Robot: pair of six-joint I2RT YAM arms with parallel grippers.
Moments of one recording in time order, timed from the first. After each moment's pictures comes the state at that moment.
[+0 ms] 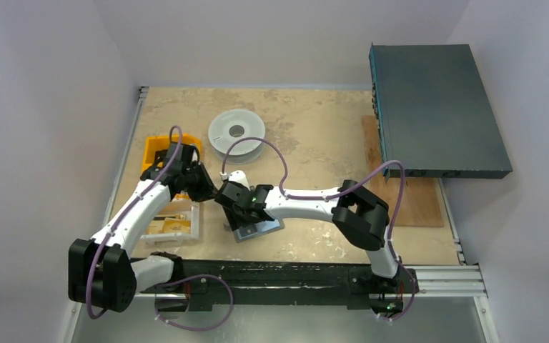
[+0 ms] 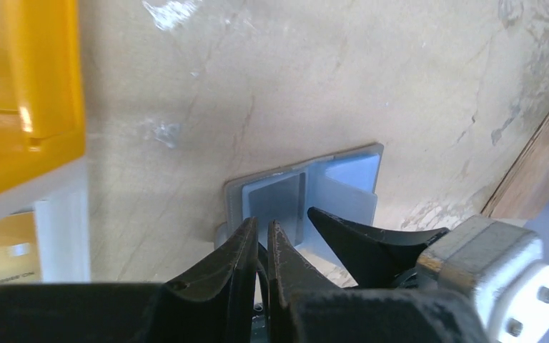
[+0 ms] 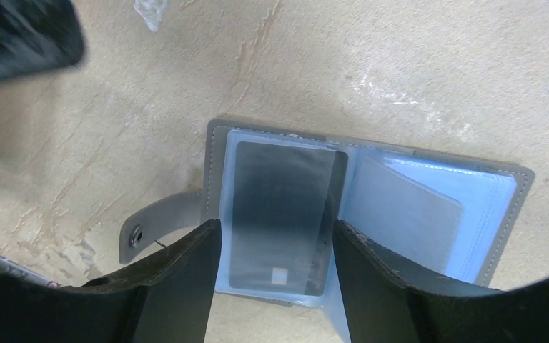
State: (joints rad) left arm -0.22 1.18 0.80 -0.67 0.23 -0.70; right arm 1.20 2.00 1.45 -0.53 0.29 0.68
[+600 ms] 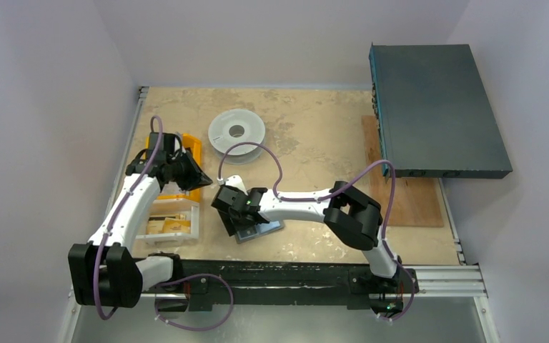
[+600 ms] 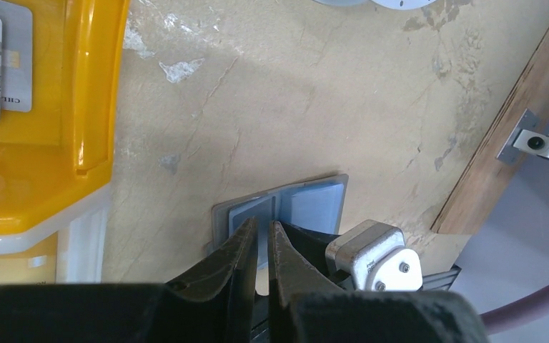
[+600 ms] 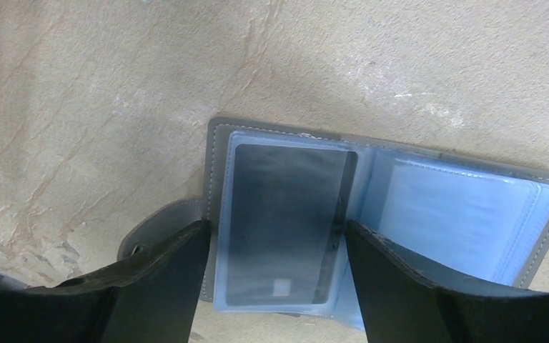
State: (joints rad) left arm -0.05 1.19 0.90 -0.71 0.32 -0.67; right arm 1.22 2.06 1.49 -0.57 0.30 0.67
